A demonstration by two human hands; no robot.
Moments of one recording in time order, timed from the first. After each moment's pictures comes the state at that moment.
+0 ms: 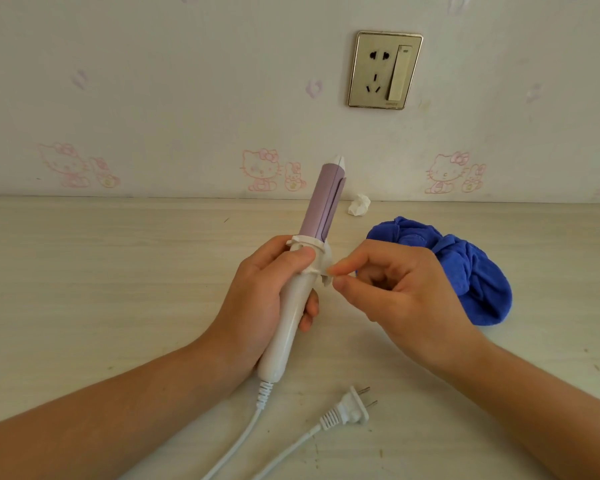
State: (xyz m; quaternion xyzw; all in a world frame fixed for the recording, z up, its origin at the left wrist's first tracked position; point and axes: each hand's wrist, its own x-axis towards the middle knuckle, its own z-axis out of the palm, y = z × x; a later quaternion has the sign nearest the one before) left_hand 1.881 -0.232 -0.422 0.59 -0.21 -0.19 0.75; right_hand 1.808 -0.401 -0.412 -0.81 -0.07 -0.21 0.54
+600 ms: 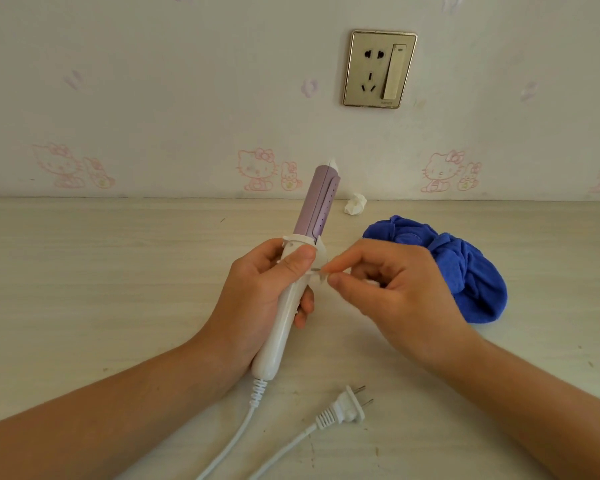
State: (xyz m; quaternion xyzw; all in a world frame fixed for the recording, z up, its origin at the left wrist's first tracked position) left_hand 1.887 -0.232 -0.428 0.59 -0.20 -0.18 0.76; right_hand 1.809 -0.401 -0.413 -0.83 -0.08 -0.22 0.51
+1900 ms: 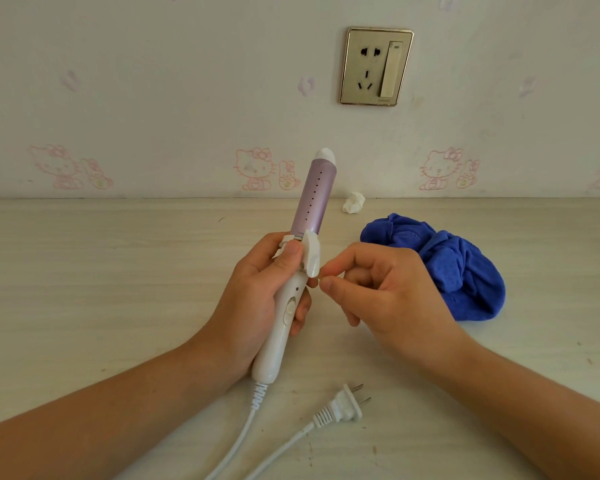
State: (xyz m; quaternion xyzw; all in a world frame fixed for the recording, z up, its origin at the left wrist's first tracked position) left_hand 1.882 -0.233 -0.426 0.58 -0.24 -0.20 0.75; right_hand 1.806 -0.395 -0.412 -0.81 -0.04 -0.16 0.57
